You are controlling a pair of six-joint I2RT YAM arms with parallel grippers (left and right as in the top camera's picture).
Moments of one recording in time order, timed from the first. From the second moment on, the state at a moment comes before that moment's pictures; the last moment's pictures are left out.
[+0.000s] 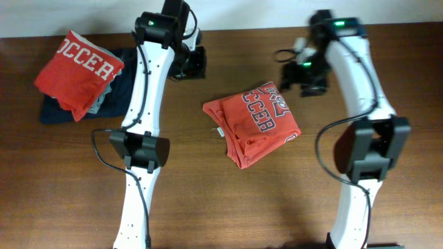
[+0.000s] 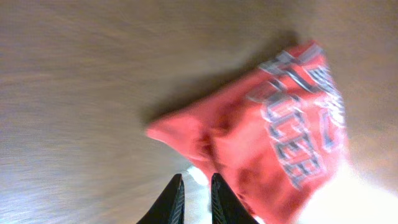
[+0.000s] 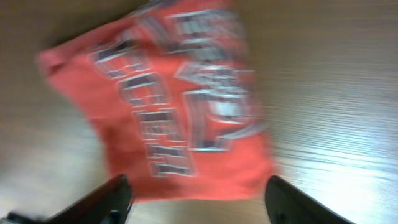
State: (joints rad) left arm -0.27 2.65 3.01 -1.68 0.34 -0.22; right arm 0.03 2.25 2.21 -1.51 -0.31 0.09
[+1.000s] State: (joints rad) left arm -0.45 2.65 2.57 -1.37 0.50 -0.04; right arm -0.02 2.25 1.56 -1.29 -1.08 -0.57
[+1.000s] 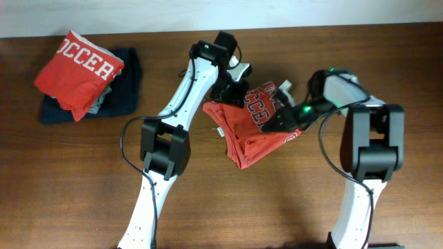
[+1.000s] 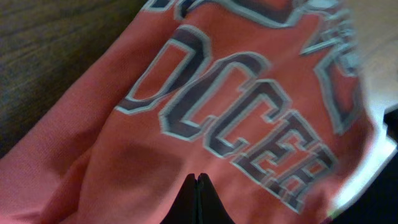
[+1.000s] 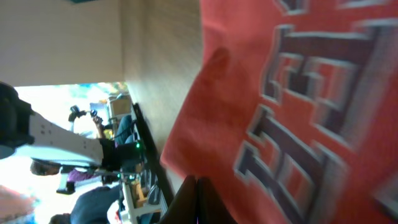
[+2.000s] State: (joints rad) left arm -0.44 2.61 2.53 -1.28 0.37 -0.04; right arm 0.13 2.23 1.45 -1.03 -1.02 -0.10
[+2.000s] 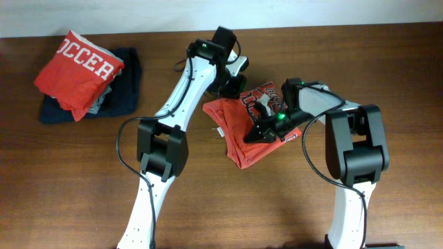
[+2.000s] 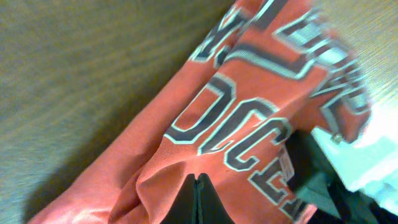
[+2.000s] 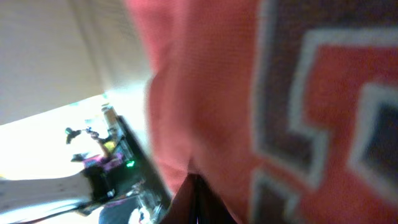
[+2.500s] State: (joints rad) left arm -0.44 2.62 2.53 -1.26 0.27 -0.04; right arm -0.01 2.12 1.61 -1.15 -0.75 -0.14
